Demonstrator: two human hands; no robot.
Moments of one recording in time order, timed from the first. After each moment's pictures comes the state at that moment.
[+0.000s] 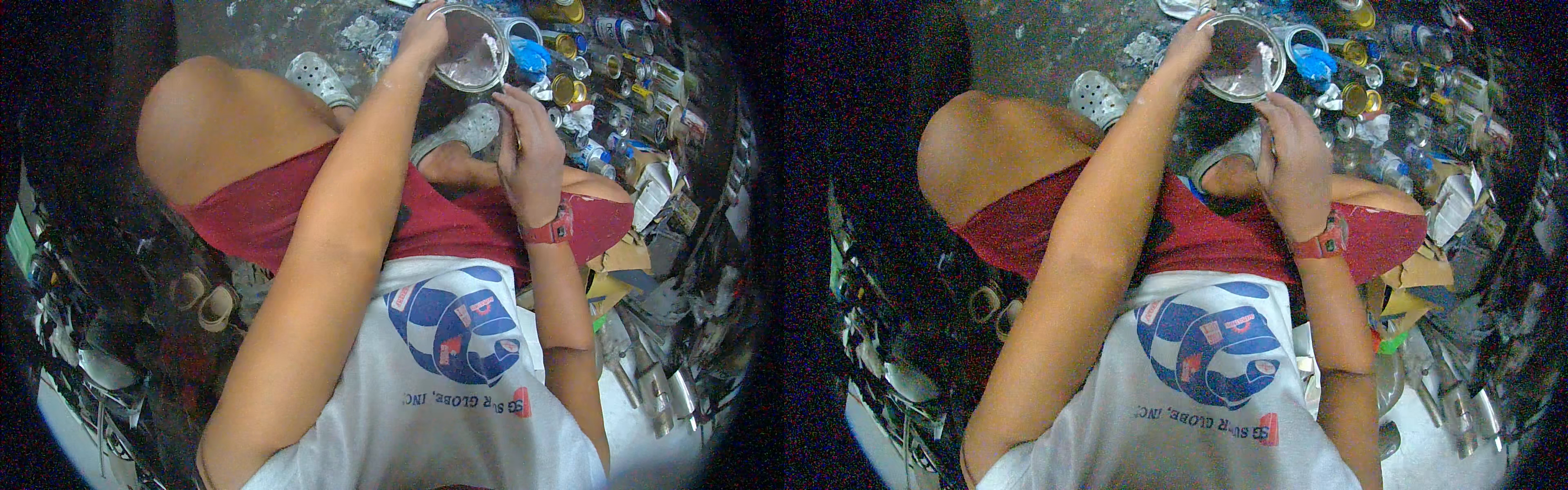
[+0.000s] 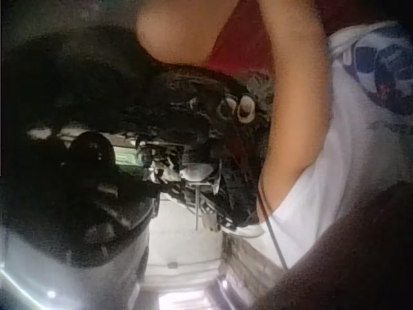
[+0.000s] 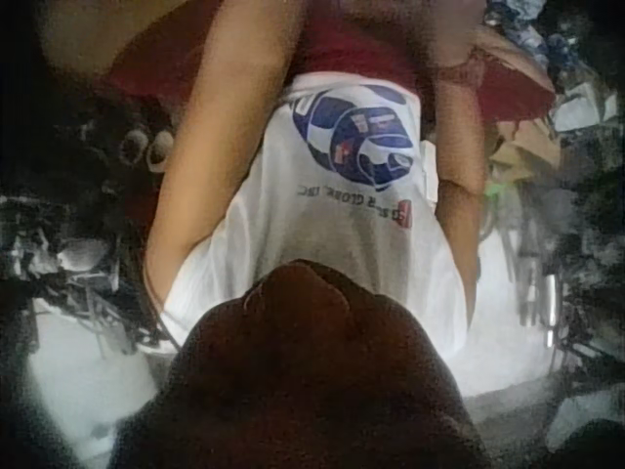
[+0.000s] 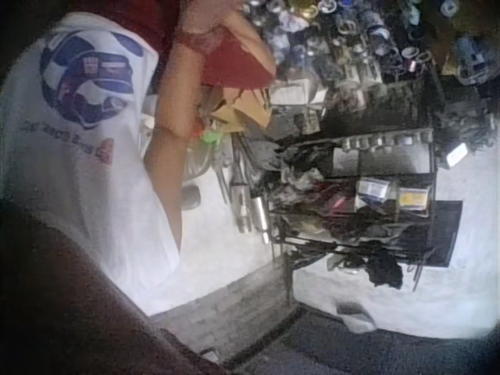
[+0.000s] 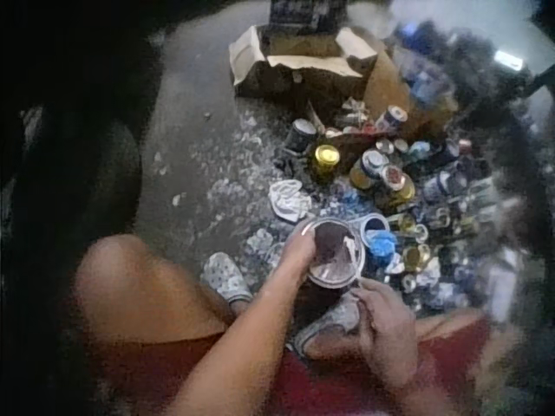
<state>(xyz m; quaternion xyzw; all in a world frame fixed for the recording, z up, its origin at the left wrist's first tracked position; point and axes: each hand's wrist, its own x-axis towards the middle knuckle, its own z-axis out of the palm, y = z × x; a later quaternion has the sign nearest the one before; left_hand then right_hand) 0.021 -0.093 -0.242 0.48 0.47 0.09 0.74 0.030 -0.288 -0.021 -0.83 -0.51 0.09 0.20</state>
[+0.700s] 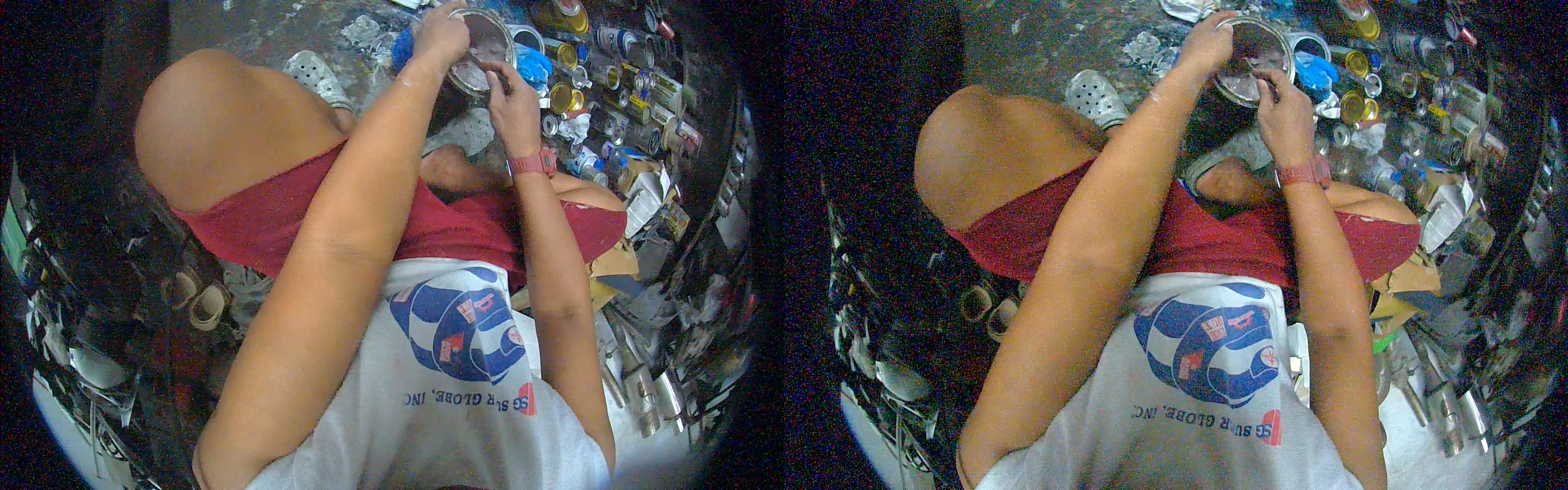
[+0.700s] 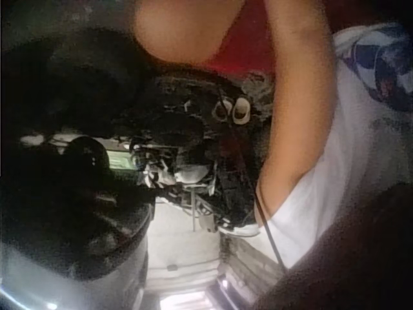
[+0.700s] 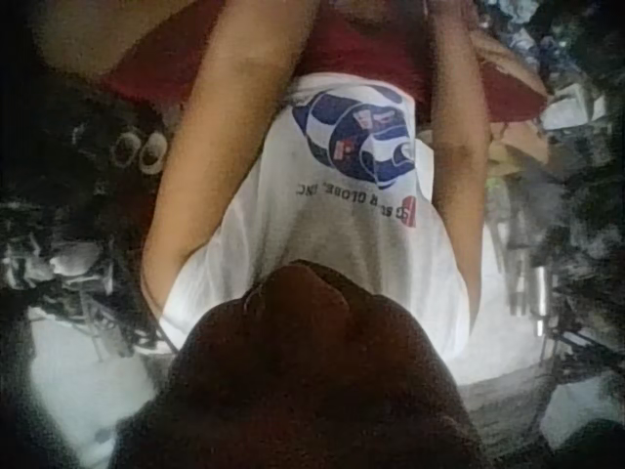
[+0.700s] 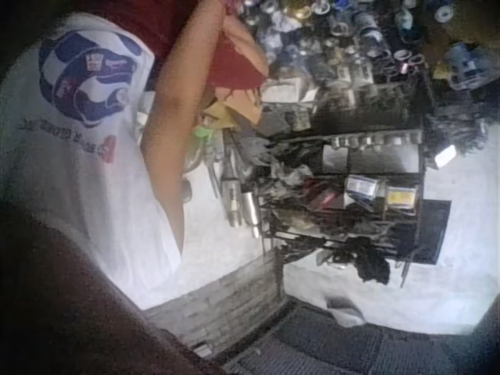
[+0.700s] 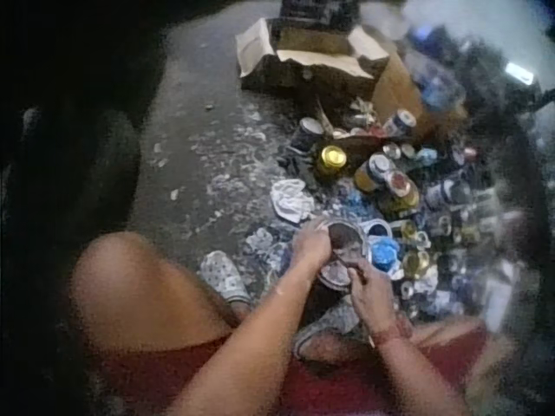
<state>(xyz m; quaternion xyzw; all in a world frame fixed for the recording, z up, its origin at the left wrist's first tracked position) 0.046 -0.094 -0.242 0.60 0.45 0.08 0.65 0.086 -0.259 -0.118 -0.89 -0.35 0.19 0.21</state>
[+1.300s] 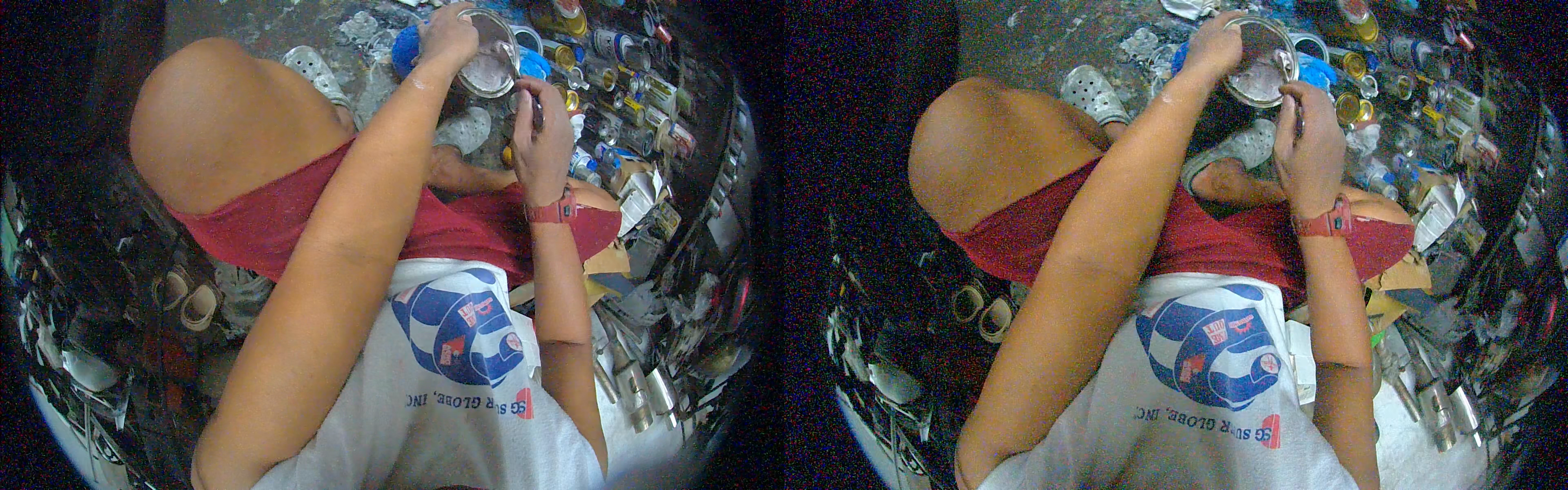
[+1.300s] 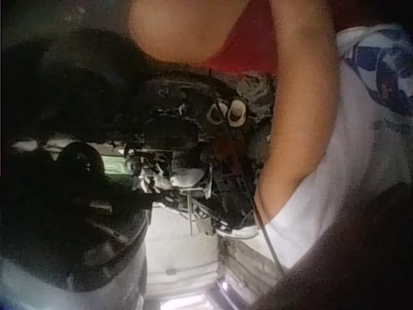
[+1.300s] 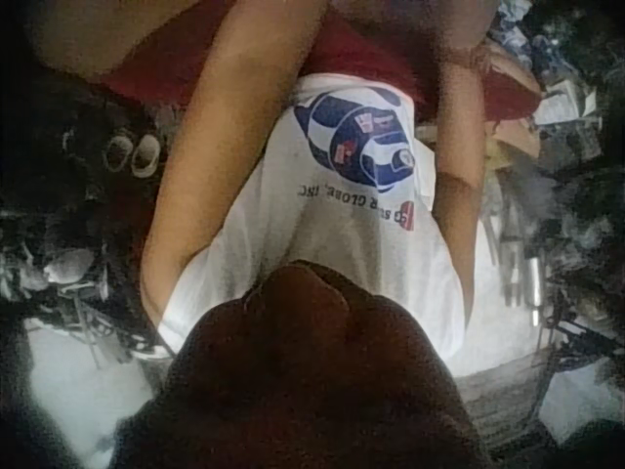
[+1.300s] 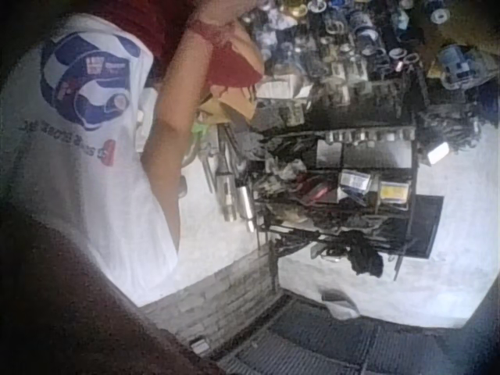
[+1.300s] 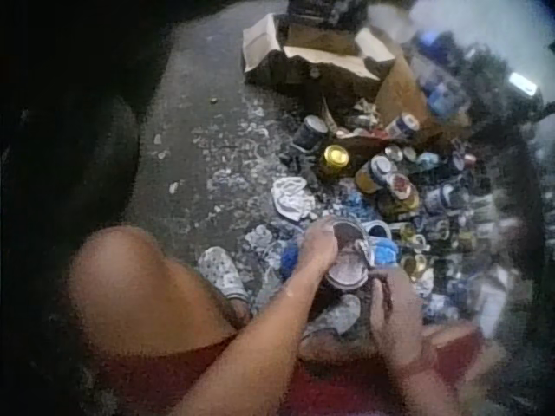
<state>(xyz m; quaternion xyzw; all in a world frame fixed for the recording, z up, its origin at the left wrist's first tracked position) 0.048 -0.103 -0.231 0.63 0.45 0.12 0.62 0.062 -0.258 -0.033 -0.87 -0.45 0.08 0.19</state>
